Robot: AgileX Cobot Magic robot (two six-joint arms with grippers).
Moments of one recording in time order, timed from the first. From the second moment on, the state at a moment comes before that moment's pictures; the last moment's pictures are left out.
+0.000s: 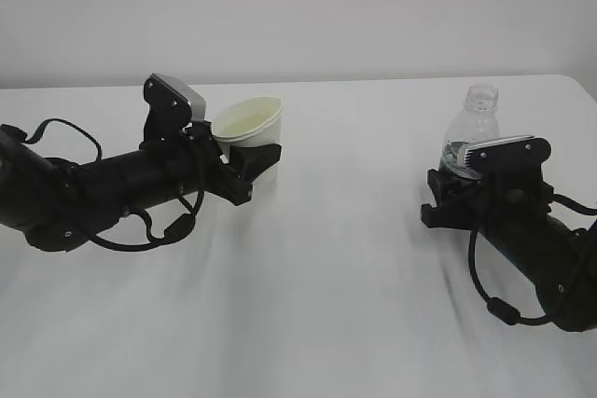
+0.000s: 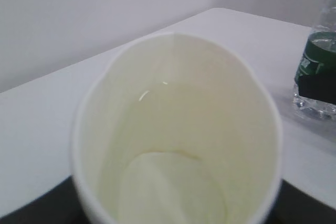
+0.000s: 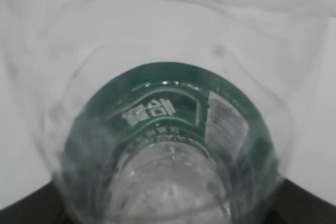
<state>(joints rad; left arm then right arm) -0.36 2.15 -0.95 0.58 -1.01 -0.29 0.22 2.17 -0.66 0.09 -1.13 -0.10</state>
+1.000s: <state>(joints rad) -0.13 2.15 -0.95 0.53 -1.01 -0.26 0.22 2.17 -0.66 0.10 -1.13 -0.10</state>
